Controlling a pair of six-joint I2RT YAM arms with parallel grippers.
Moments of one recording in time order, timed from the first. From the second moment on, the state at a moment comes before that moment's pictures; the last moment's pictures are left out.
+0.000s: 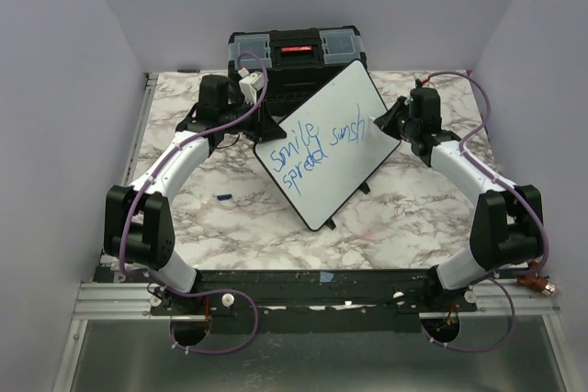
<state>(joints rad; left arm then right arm) -0.25 1.57 1.23 -0.19 0.85 -0.20 0.19 1.55 1.06 -0.04 -0.06 0.59</state>
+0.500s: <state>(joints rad) -0.25 1.57 1.23 -0.19 0.85 -0.20 0.19 1.45 0.93 -0.06 -0.09 0.58</state>
